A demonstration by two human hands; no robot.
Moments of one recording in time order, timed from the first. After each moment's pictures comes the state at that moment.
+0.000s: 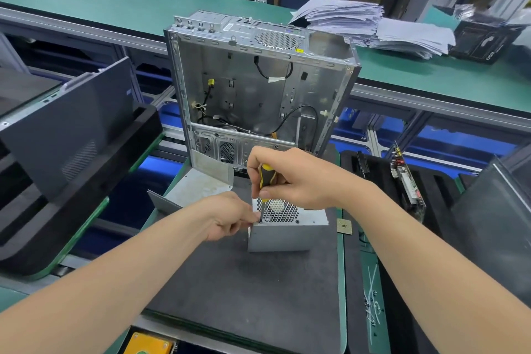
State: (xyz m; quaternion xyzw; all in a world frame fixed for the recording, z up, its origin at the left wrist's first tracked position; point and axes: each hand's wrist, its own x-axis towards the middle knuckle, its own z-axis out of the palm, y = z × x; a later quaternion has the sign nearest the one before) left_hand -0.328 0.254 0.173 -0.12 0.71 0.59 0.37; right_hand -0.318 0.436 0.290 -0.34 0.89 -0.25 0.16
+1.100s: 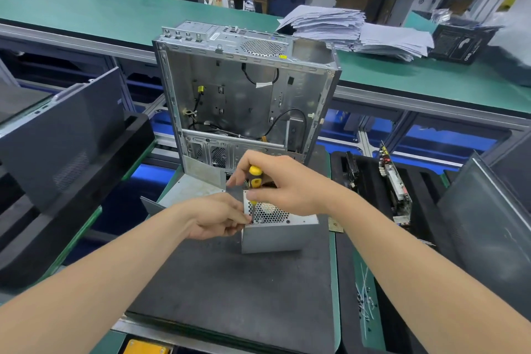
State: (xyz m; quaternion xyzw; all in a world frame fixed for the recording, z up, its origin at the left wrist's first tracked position) left_hand -0.335 0.241 0.162 0.01 0.67 0.62 0.42; right_hand -0.305 0.435 0.280 -0.33 0.87 -0.34 0.13
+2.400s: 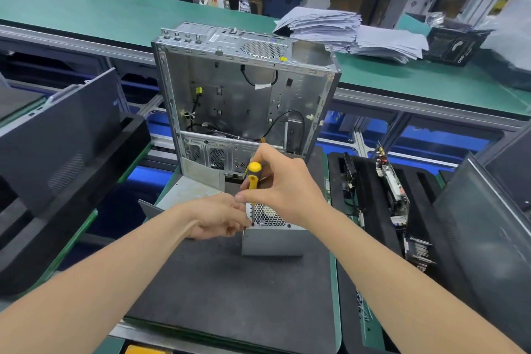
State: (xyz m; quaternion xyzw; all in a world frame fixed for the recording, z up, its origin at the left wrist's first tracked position) left_hand -0.345 0.238 0.156 0.04 0.65 0.63 0.43; right_hand -0.299 0.421 0.251 -0.19 0.88 -0.44 -0.01
